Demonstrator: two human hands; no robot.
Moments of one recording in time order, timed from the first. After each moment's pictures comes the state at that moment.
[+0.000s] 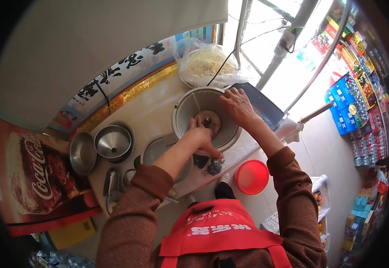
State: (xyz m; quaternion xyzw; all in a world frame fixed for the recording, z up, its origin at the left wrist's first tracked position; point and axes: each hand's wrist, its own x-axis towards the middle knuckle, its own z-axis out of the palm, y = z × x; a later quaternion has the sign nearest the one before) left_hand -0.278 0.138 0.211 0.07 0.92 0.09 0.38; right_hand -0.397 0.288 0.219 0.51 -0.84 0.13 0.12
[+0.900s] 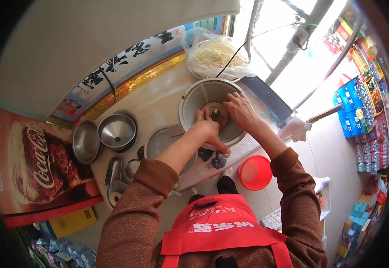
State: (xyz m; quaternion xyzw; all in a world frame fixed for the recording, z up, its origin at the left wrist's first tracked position) left_hand -0.276 0.139 0.226 0.06 0.91 0.09 0.40; right_hand -0.377 0.278 0.201 0.53 -0.84 0.10 0.04
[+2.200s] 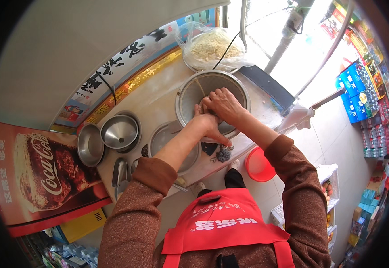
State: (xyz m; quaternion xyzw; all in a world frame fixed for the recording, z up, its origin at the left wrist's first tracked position) left_hand -0.275 0.140 0.218 0.07 0.93 0.12 0.35; right_hand -0.354 0.247 0.182 0.57 -0.81 0.03 0.15
